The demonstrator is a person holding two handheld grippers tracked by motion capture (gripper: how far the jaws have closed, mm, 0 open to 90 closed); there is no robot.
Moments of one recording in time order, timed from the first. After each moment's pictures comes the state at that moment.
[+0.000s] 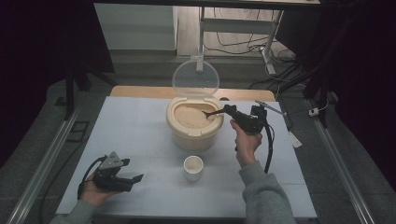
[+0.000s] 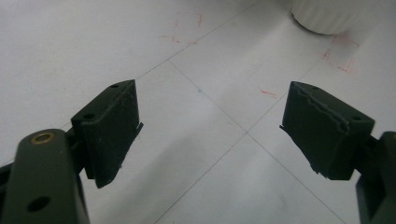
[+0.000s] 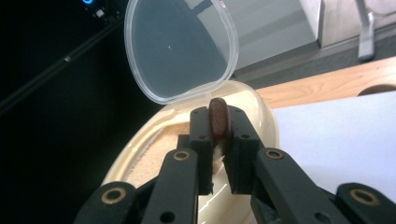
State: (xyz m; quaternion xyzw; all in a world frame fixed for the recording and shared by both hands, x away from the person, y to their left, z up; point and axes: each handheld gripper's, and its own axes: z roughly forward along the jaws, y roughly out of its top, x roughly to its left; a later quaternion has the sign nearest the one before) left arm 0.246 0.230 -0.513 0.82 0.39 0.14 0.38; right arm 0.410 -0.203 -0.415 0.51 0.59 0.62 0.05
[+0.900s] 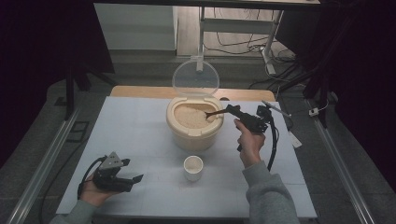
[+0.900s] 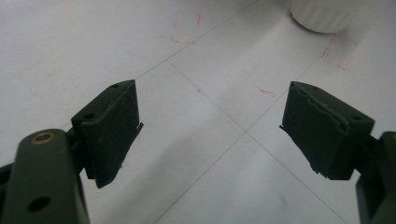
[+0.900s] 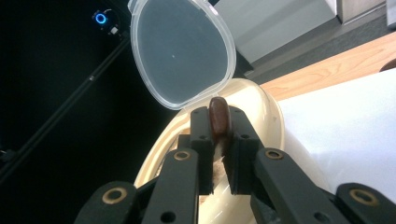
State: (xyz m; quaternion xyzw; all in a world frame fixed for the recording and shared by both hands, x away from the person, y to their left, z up) left arm 0.246 0.230 -0.513 0.83 0.39 0.14 0.38; right arm 0.411 -0.217 -0.416 0.54 0.54 0.64 -0.01
